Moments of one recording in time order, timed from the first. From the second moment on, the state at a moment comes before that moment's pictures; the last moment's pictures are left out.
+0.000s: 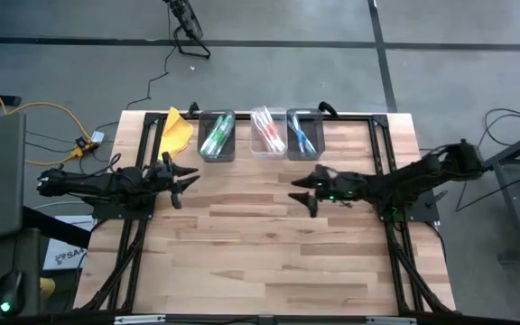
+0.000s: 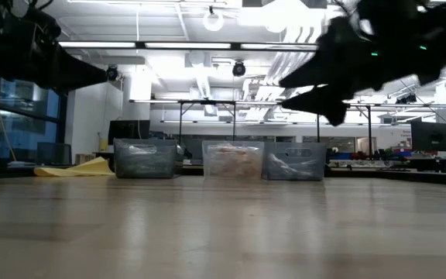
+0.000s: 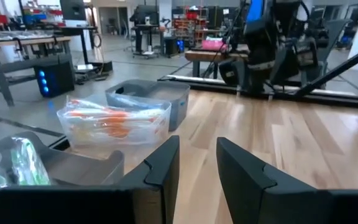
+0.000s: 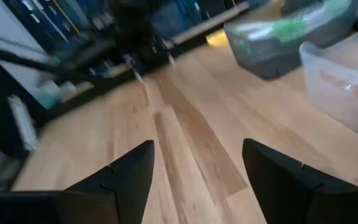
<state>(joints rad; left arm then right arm) -0.10 0.03 0.05 -0.01 -0.43 -0.03 0.05 1.37 0.39 0.71 0.20 0.47</state>
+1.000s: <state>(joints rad) -0.10 0.03 0.04 0.00 -0.51 0.05 -0.08 0.40 0.01 0.21 0.07 0.36</state>
